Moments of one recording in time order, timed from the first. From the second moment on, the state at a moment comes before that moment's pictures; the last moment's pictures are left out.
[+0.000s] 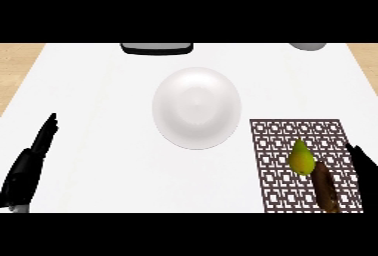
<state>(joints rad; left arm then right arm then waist) 0.07 0.50 -0.10 -1.49 0.03 0.21 -0.12 0.26 -0.37 0.10 -2.06 0.82 0.21 0.77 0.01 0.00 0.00</state>
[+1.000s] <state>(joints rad) 0.07 0.40 0.00 -1.47 -0.08 0.12 -0.12 0.19 -0.32 0.01 -1.75 0.83 0.28 0.58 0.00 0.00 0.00</state>
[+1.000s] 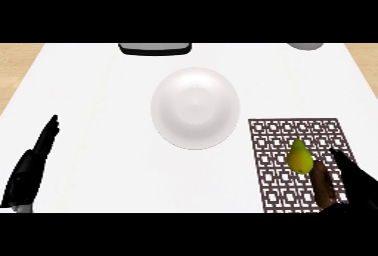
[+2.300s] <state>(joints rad) 0.04 0.31 0.05 -1.50 -0.16 0.01 -0.13 -0.22 -0.46 -0.05 -1.31 0.84 0.33 0.11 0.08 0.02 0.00</state>
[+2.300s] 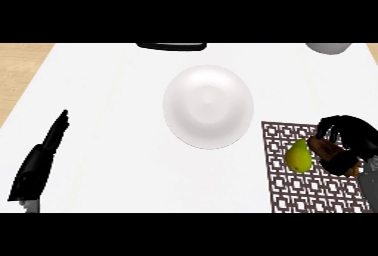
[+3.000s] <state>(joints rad) 0.02 0.31 0.06 -1.48 -0.17 0.01 -0.12 -0.66 -0.57 -0.18 -0.82 0.82 0.03 -0.37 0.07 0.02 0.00</state>
